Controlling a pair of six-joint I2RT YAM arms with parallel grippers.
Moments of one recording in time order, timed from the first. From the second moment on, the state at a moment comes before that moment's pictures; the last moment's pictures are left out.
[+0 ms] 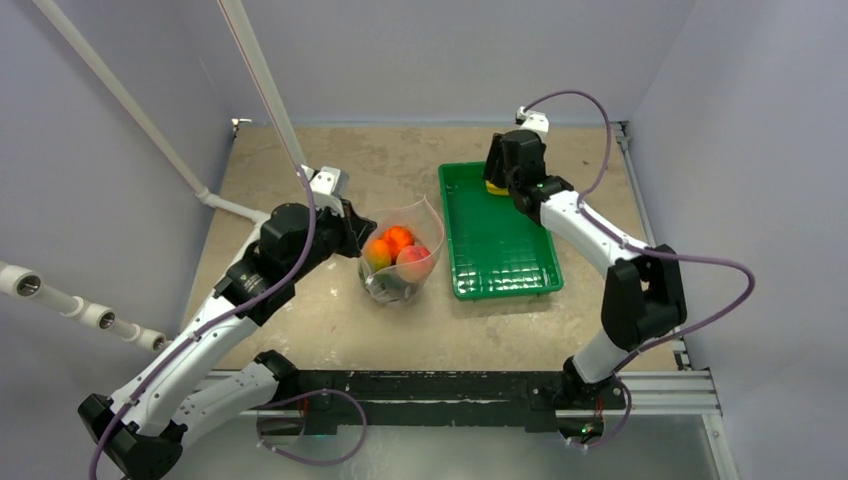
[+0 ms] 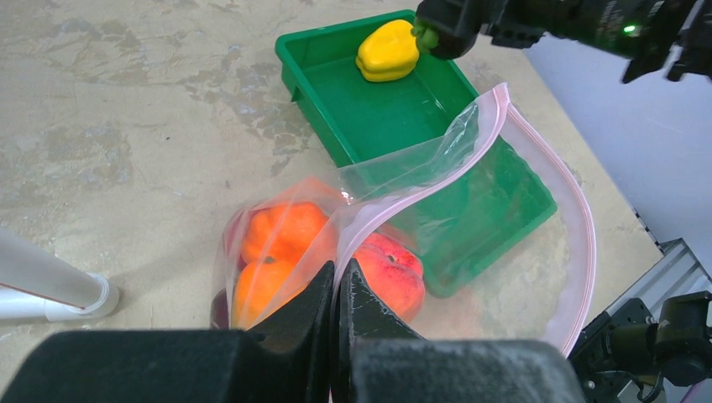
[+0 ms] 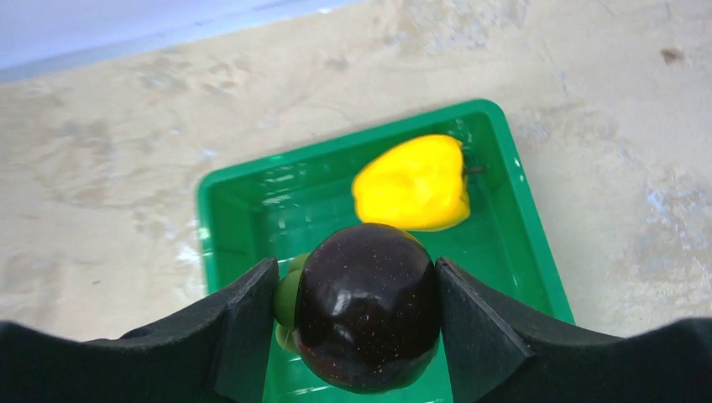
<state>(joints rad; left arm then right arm) -0.62 0.86 0.91 -0.32 -0.02 -0.36 0.39 1.65 1.25 -0.13 0.41 0.40</state>
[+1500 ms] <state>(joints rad) -0.62 0.87 0.91 -0.32 -0.03 -0.36 0.98 1.25 1.30 -0.13 0.15 0.22</state>
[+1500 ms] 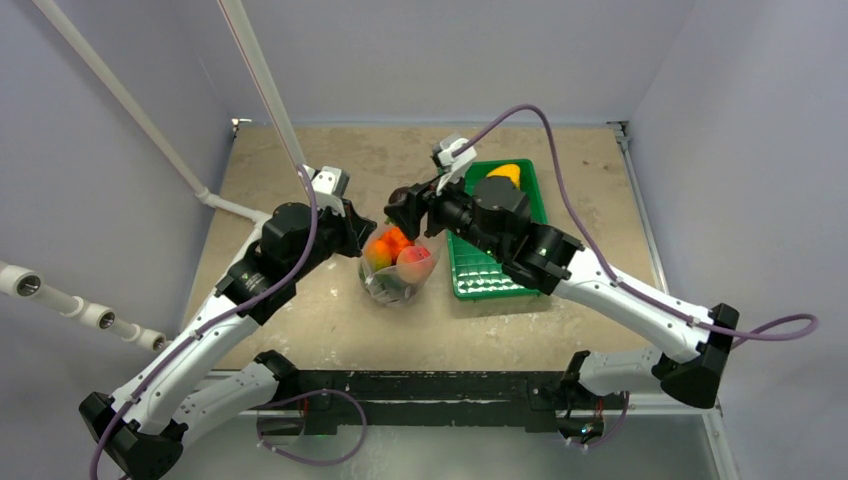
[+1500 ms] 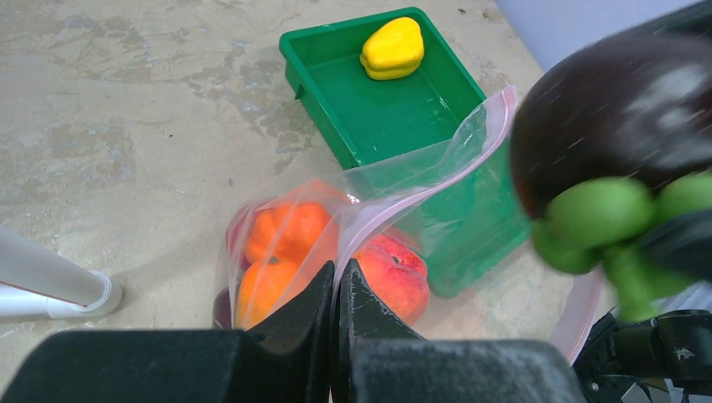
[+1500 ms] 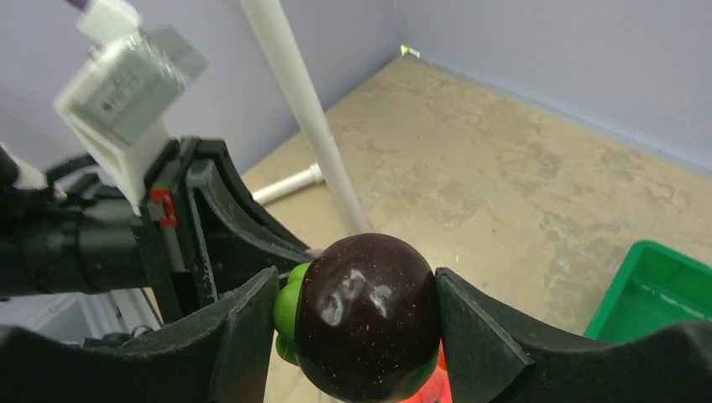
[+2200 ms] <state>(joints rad) -0.62 0.87 0.91 -0.33 -0.03 -0.35 1.08 1.41 1.29 -0.19 0.30 0.20</state>
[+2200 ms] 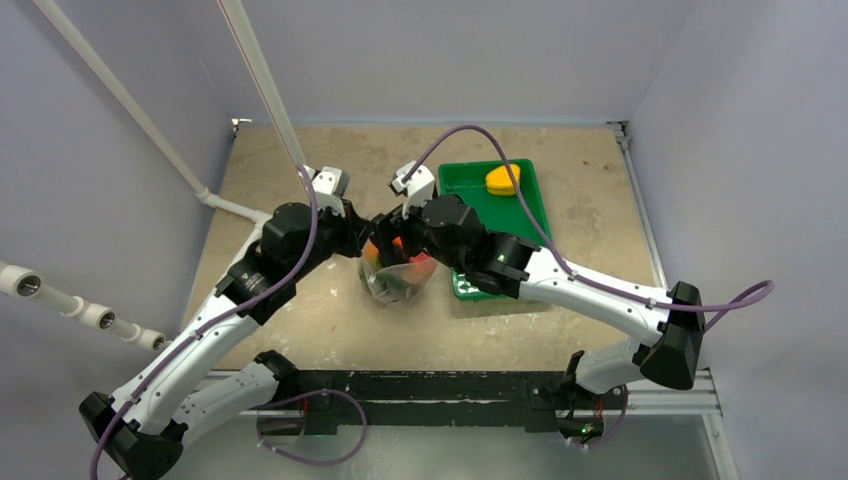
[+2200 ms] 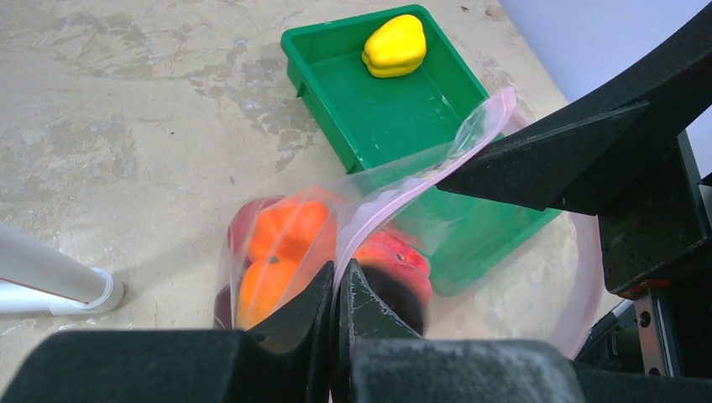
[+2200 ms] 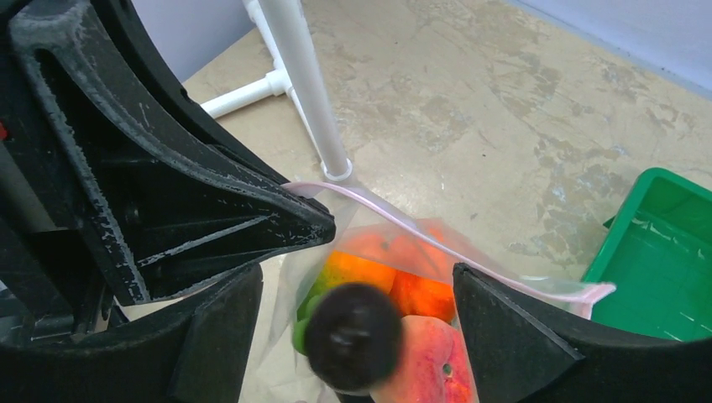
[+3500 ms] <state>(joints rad) -0.62 0.87 0.91 -0.33 -0.03 -0.36 0.85 1.30 1.31 -0.28 0.65 0.42</state>
